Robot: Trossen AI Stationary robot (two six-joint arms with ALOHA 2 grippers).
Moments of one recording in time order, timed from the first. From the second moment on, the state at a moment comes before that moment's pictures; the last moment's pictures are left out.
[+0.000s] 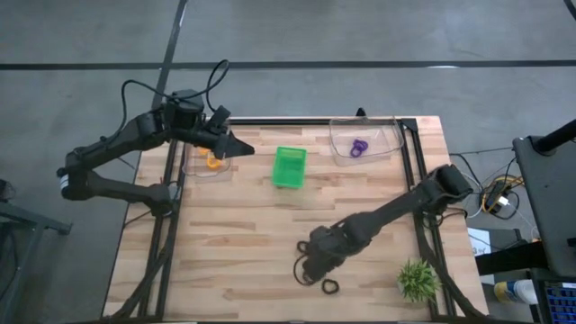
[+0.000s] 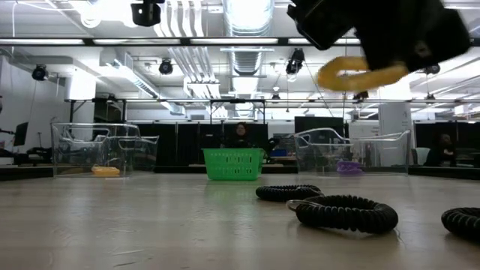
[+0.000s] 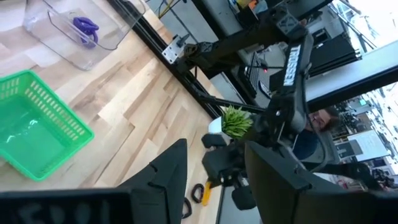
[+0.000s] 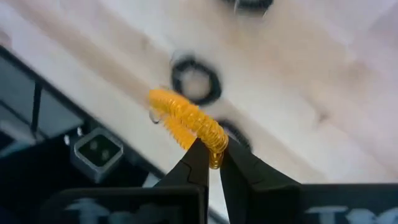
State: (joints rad) left arm 0.39 1.05 1.29 -0.60 0.47 -0.72; right arm 0.43 1.86 1.42 -0.76 -0.20 1.46
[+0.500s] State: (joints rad) left arm 0.28 1.15 1.29 -0.59 0.42 -0.66; right arm 0.27 1.75 1.43 -0.76 0.06 1.38
